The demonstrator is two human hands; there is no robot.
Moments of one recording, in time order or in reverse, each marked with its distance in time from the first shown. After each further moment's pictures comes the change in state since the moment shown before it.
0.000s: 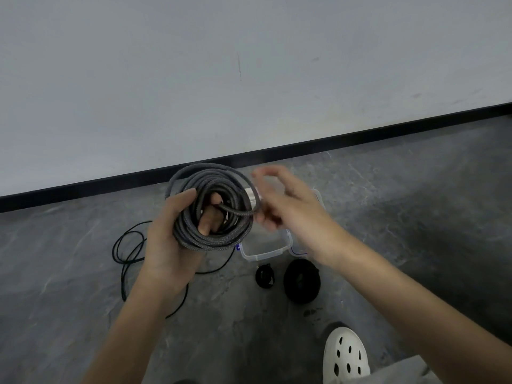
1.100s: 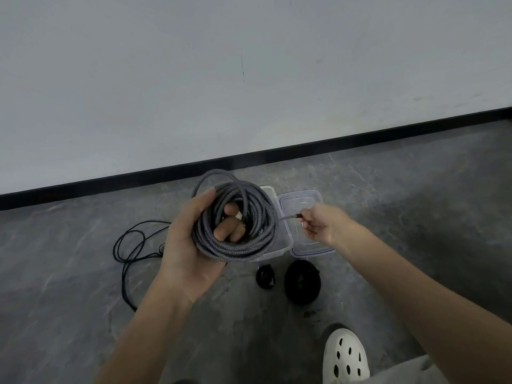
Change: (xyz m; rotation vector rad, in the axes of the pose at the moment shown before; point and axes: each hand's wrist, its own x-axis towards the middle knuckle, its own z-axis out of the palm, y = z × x) left_hand -0.004 -0.002 0.018 -0.277 0.017 -0.169; right_hand 0.063 0.090 -0.061 0.200 0.437 0.704
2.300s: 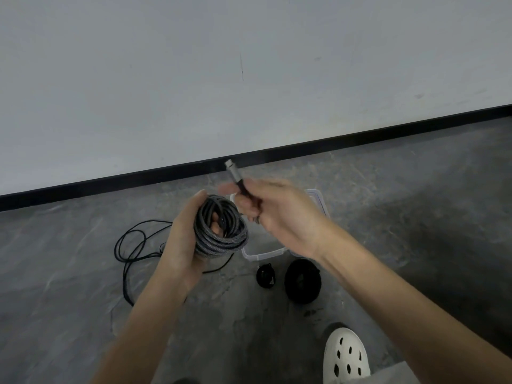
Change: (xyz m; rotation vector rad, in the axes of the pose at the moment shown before) left_hand 0.011 -0.005 -0.021 0.314 0.411 0.009; right_hand -0.114 -0.013 0.042 -0.013 -0.783 -0.585
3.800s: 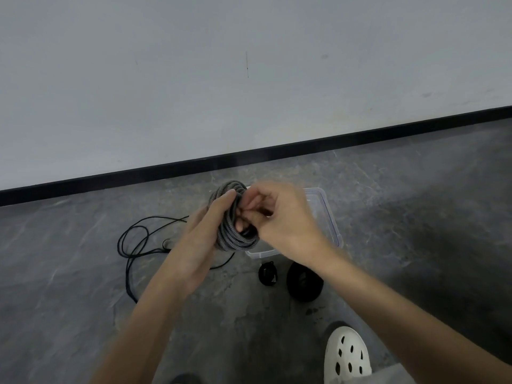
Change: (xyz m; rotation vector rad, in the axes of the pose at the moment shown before) left_hand -0.006 -0.001 0.003 0.315 -0.277 0.081; right_hand 0.000 0.022 0.007 -0.730 0.294 -0.276
